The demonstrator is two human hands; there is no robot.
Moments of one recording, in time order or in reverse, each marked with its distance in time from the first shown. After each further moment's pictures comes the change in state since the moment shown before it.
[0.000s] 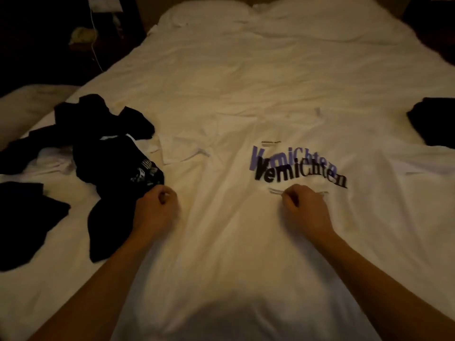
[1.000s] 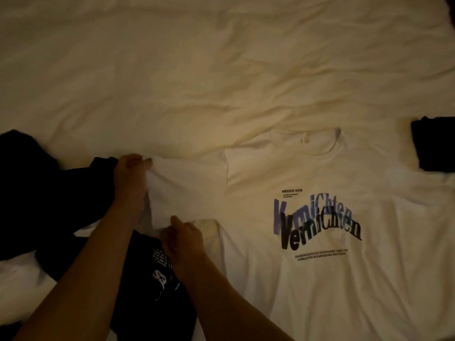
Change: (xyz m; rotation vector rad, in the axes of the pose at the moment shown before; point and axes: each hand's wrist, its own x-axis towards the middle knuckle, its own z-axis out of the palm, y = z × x) left_hand 0.329 0.056 -0.009 -0.485 -0.223 -0.553; right_hand 0.161 -0.297 0.193 1.301 -0.242 1.345
